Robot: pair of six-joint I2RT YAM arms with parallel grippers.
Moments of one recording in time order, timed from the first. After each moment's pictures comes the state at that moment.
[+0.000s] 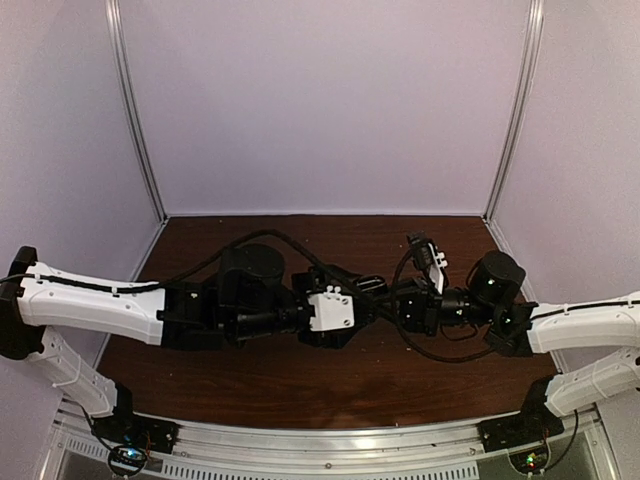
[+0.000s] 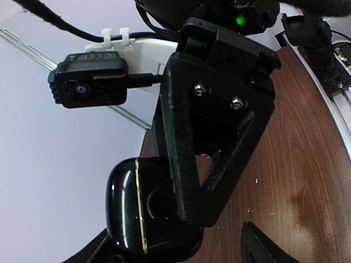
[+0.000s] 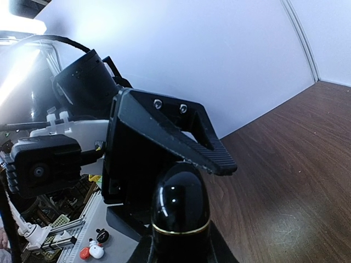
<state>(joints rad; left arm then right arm) -1.30 1.46 1.04 0.15 -0.16 0.77 0.84 1.17 0.49 0.79 -0.66 0.58</state>
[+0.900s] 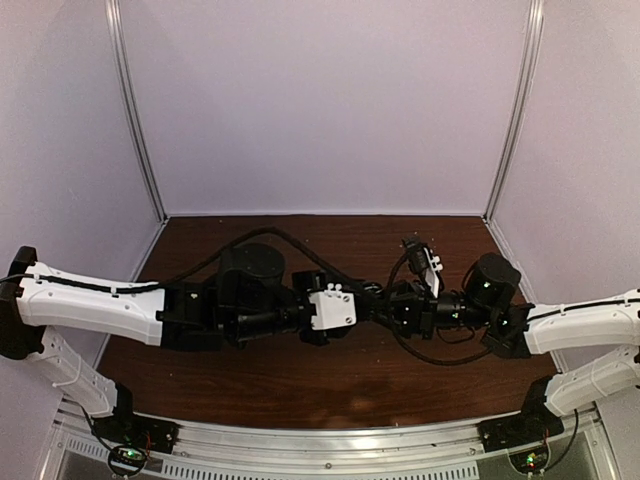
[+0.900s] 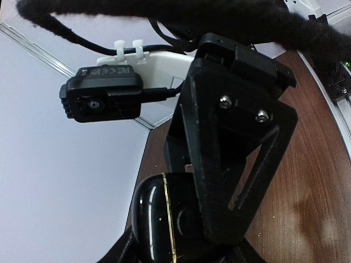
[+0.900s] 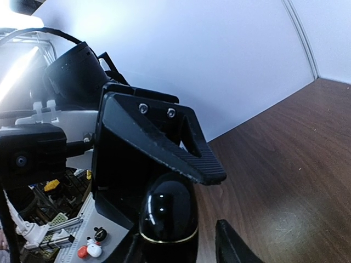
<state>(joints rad) -1.31 1.46 1.05 0.16 -0.19 0.76 0.87 1.19 0.49 0.80 -0.64 0.58</state>
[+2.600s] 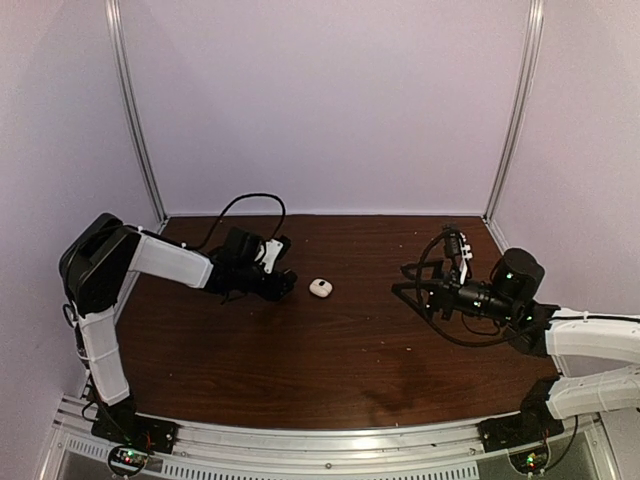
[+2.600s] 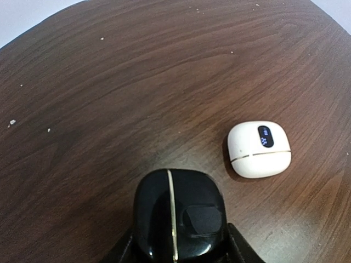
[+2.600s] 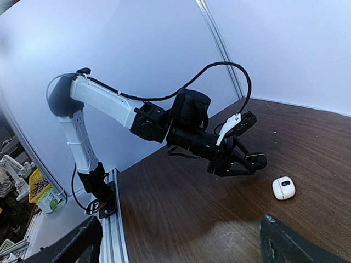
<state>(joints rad) -0.60 1.93 1.07 0.15 0.14 -0.05 0.65 1.01 0.41 0.64 -0.53 0.45</state>
